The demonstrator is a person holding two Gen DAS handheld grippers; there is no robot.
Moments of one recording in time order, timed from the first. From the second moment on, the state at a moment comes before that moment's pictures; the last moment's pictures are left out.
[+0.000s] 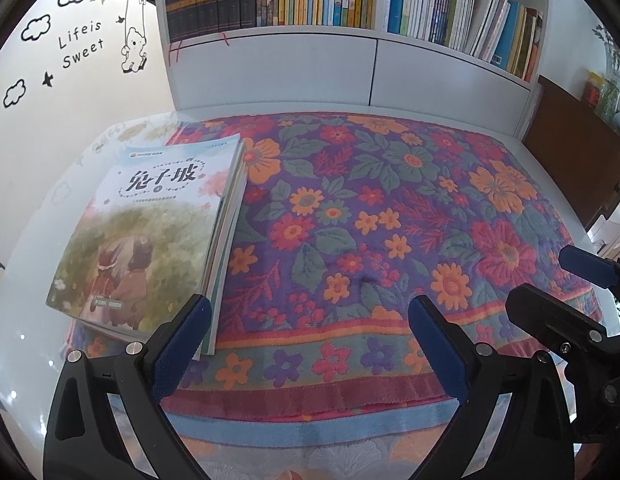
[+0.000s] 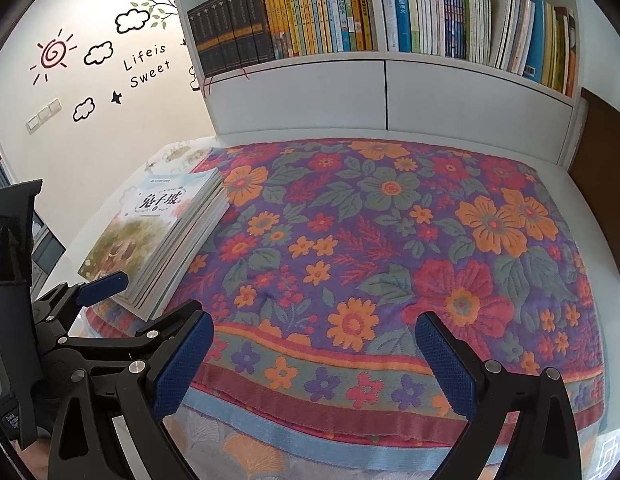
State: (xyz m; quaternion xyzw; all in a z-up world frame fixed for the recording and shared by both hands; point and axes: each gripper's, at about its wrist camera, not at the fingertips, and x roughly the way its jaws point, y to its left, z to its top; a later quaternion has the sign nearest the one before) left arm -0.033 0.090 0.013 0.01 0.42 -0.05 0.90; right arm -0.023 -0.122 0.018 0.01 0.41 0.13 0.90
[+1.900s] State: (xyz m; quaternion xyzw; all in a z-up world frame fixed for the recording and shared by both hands) left arm -0.032 0.080 0.014 0.04 0.41 -0.04 0.91; right arm -0.032 -0.126 0.021 0.00 0.40 0.10 0.91
